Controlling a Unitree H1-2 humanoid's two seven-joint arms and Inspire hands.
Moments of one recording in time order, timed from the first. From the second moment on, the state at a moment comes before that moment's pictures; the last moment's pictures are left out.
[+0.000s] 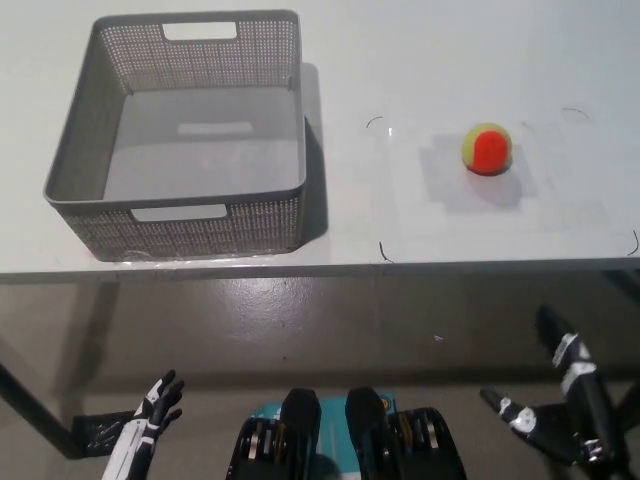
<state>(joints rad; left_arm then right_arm) 0.05 0.16 0.00 0.32 0.01 -0.36 -0.07 0.08 -0.12 0.00 -0.05 -0.06 -0.32 0.05</state>
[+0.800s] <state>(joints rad) 0.06 0.16 0.00 0.32 0.01 -0.38 -0.08 -0.50 -0.32 0.06 -0.13 -0.42 0.15 0.14</state>
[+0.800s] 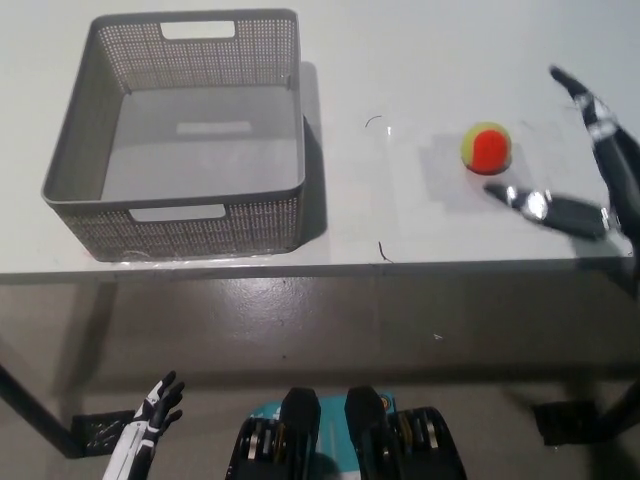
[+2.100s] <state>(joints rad) 0.06 0.18 0.00 0.33 0.02 -0.38 -0.08 -1.14 -0.34 0.37 1.06 -0.53 0.26 0.22</state>
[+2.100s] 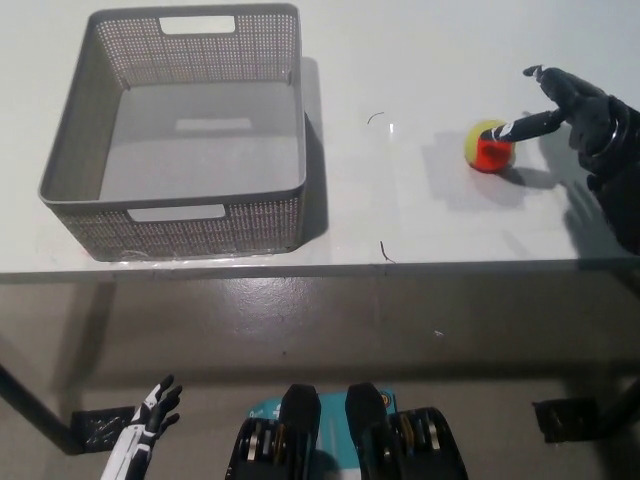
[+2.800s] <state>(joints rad) 0.05 0.18 0.00 0.33 0.03 -0.38 -0.09 -1.17 -0.30 0.39 1.13 -0.53 0.20 0.22</state>
